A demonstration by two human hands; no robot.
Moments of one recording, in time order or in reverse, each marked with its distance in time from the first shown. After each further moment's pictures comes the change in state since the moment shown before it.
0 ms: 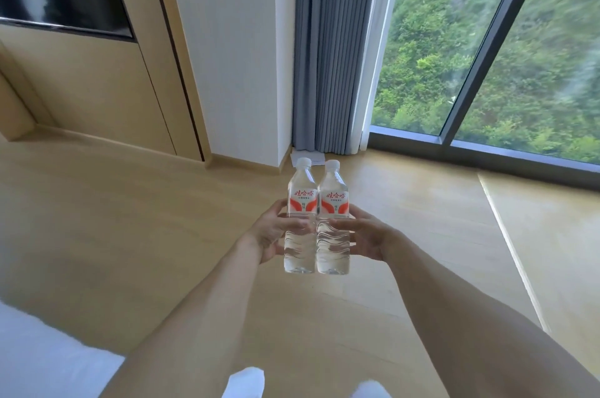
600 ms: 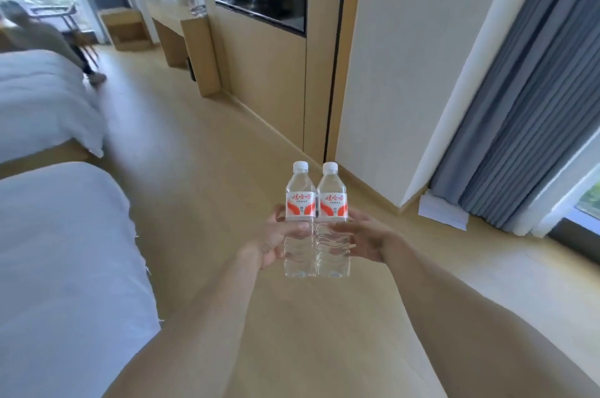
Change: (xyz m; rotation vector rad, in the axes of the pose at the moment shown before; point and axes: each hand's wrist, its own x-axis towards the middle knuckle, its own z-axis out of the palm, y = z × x) left_hand 0.153 0.102 -0.219 -0.275 0.575 0.079; right_hand 0.364 -0.160 0.110 -0.250 -0.501 0.121
